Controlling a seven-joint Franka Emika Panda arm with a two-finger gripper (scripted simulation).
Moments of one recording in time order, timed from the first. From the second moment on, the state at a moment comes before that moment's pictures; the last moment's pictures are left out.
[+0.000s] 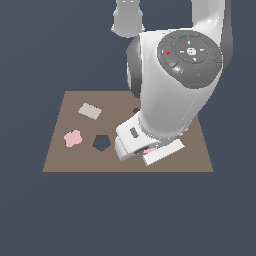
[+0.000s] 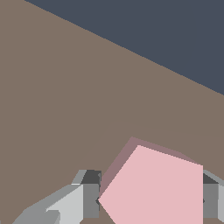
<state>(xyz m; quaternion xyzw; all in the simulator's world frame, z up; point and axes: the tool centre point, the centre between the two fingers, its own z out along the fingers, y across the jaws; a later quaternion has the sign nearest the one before) 0.072 0.065 0.031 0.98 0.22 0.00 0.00</state>
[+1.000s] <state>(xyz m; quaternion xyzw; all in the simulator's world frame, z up) 0.033 0.019 0.035 0.86 0.52 0.00 0.00</state>
